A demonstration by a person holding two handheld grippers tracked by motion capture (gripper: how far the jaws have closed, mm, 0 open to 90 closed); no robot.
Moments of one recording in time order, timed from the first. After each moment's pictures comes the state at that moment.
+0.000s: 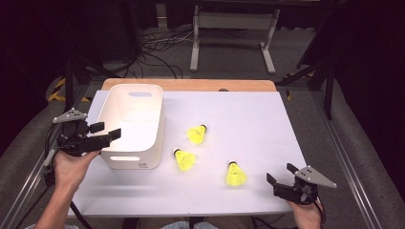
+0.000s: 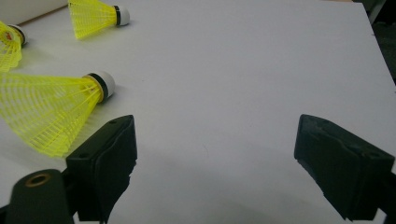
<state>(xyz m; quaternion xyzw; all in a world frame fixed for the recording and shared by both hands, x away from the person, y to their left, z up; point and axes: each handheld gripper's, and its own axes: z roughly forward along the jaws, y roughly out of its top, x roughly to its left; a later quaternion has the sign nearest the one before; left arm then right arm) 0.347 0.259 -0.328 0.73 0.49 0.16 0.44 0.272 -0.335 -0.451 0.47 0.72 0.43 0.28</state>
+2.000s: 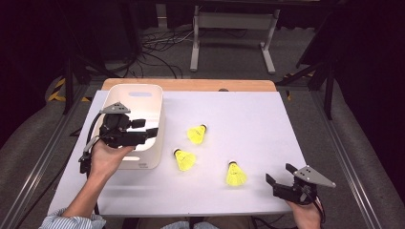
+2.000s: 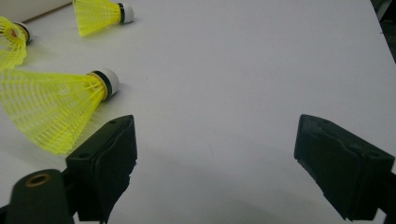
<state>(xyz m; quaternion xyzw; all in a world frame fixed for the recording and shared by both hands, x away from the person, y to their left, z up) 0.374 0.178 -0.324 0.79 0.40 0.09 0.46 0.273 -0.334 -0.452 0.47 0.72 0.43 0.28</state>
